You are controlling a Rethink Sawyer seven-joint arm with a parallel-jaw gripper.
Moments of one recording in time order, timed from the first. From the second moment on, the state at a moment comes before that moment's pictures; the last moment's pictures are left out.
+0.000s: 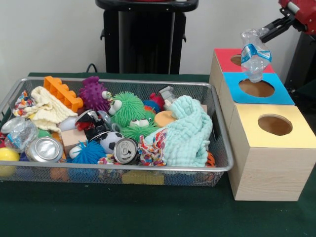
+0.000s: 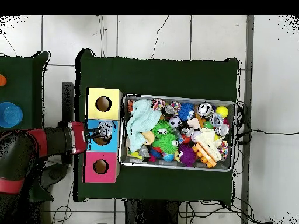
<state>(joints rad) 0.81 0.07 -1.30 1.15 0.46 1.08 3.13</state>
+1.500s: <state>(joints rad) 0.87 -0.02 -1.30 1.15 0.36 1.08 3.13</state>
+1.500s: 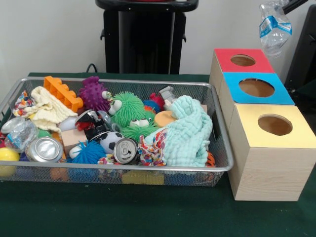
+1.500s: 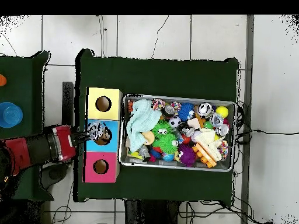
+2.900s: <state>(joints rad) 0.91 0.03 -1.30 1.18 0.32 1.00 3.13</state>
